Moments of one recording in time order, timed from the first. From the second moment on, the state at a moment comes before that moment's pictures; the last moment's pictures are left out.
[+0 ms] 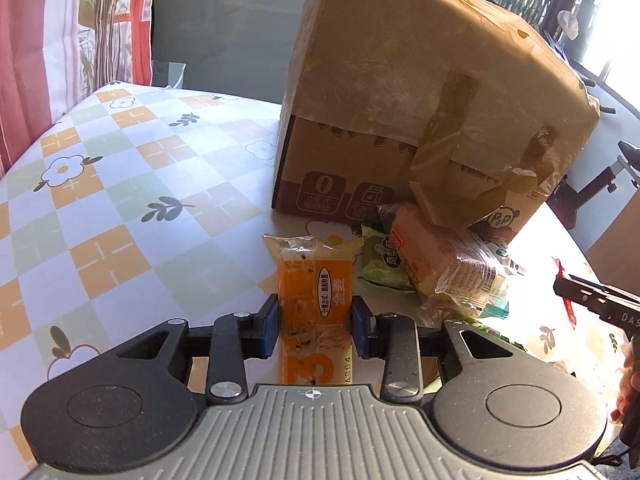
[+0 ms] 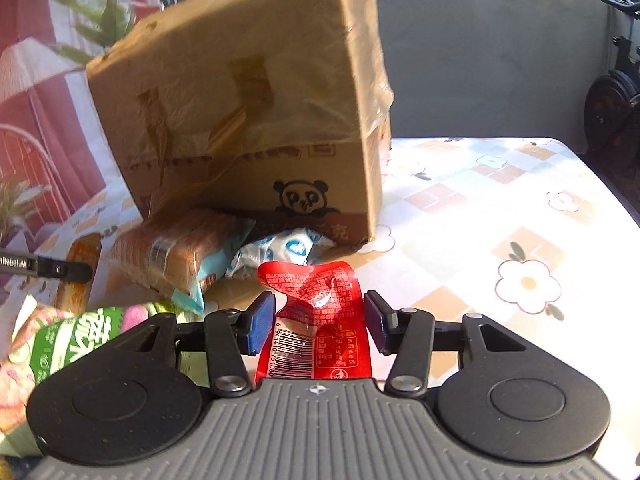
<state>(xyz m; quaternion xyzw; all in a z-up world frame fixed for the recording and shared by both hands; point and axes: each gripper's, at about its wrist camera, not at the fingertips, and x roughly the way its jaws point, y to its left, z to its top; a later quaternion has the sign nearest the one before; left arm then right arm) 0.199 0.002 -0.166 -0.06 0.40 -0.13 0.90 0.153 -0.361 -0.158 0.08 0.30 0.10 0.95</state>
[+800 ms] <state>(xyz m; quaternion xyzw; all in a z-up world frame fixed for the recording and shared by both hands) 0.249 -0.033 0.021 -0.06 0.19 -0.22 0.96 0.218 -0.330 0.010 0.05 0.09 0.17 0.98</state>
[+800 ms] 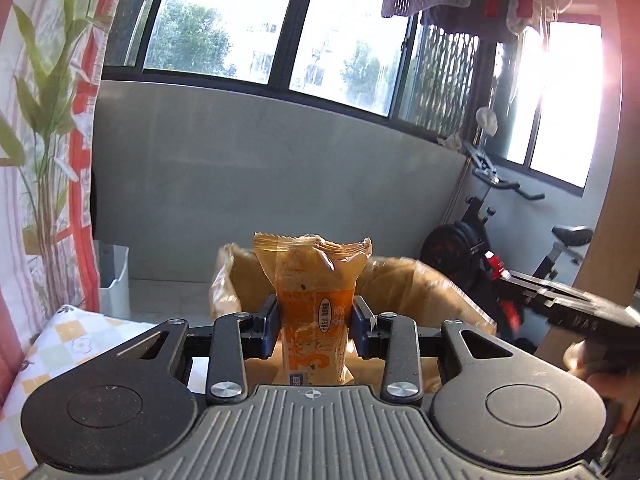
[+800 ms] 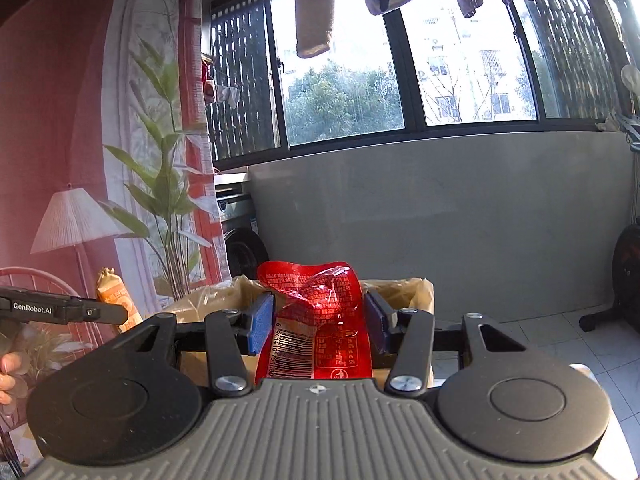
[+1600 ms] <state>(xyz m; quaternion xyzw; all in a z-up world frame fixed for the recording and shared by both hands) 0.330 -0.096 -0.011 -0.04 0.25 -0.22 0.94 0.270 -0.307 -0.026 0.04 0.15 0.13 0.98</state>
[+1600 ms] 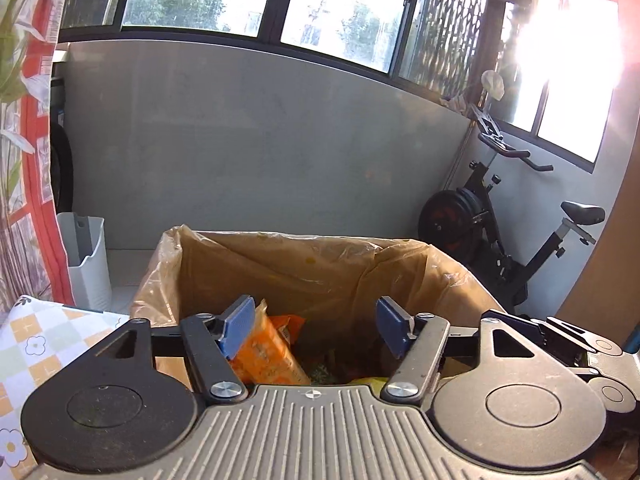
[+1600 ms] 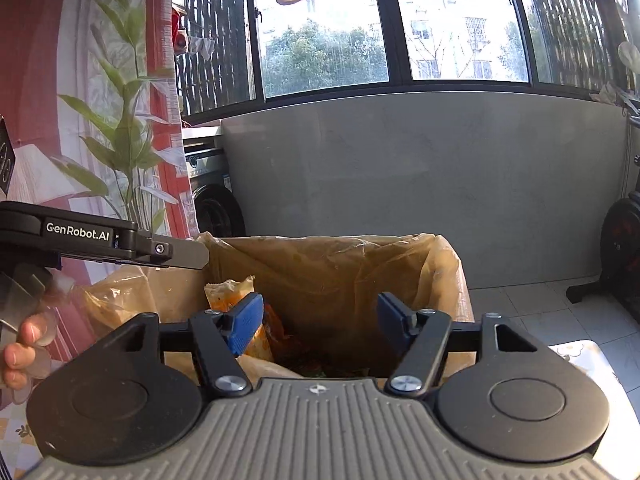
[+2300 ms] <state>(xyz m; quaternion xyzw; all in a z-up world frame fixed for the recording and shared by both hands) 0.205 -0.020 -0.067 -0.03 0.32 -0.18 0.93 0.157 -0.308 -0.077 0.07 0.19 0.13 0.97</state>
